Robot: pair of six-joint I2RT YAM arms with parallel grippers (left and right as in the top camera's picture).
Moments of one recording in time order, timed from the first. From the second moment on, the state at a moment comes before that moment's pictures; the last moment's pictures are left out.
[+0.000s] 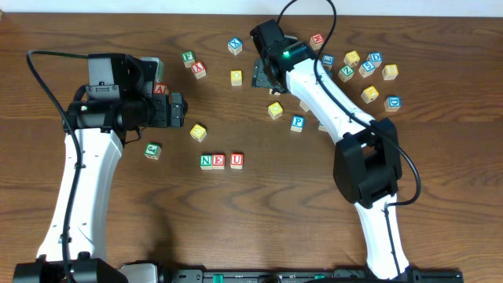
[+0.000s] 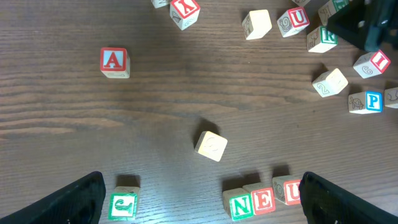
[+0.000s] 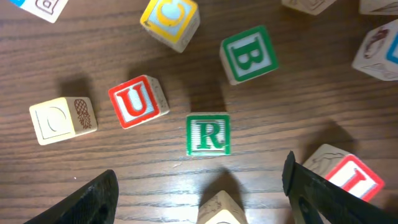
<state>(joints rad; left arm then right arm) 0.05 1.45 1.25 -0.81 0.29 0.07 0.50 2.33 2.06 -0.90 0.19 0.65</state>
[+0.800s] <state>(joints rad) 0.05 1.45 1.25 -0.81 0.29 0.07 0.51 2.42 2.06 -0.82 0.21 0.66</state>
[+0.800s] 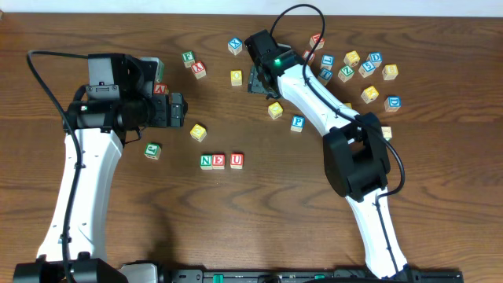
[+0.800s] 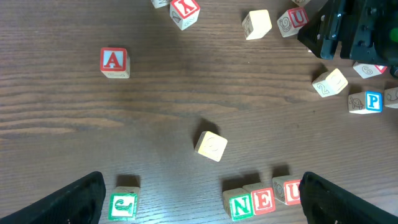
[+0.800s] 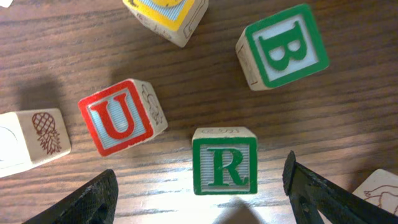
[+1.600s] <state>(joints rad) 0.05 1.45 1.25 -0.81 0.29 0.07 0.49 2.42 2.06 -0.82 0.24 0.66</state>
